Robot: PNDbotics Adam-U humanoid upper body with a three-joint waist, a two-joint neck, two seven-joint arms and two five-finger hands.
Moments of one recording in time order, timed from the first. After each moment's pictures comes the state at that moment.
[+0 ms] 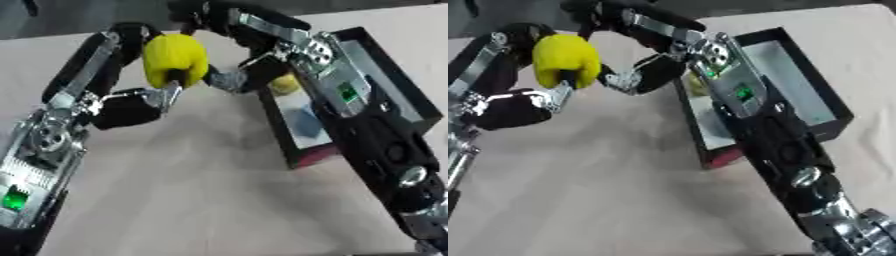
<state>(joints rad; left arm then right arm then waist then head) -0.72 0.26 -0.34 -1.78 -0.16 0.15 -0.13 -0.96 -0.31 0.25 -1.49 -0.01 -0.33 0.70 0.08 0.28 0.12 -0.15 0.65</state>
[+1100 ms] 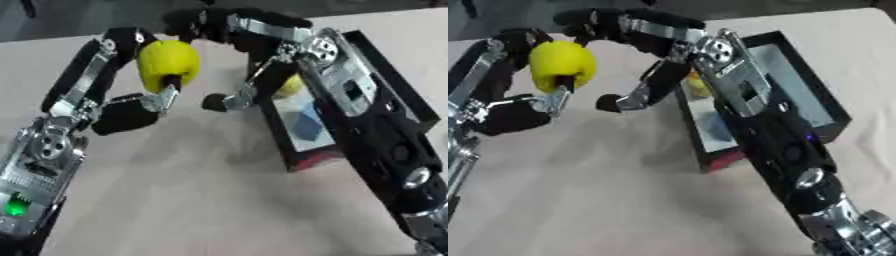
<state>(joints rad) -0.71 0.24 -0.34 -1.77 -0.21 0.13 -0.11 -0.96 -0.31 0.24 -1.51 -0.06 -0.26 0.75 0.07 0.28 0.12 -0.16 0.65</state>
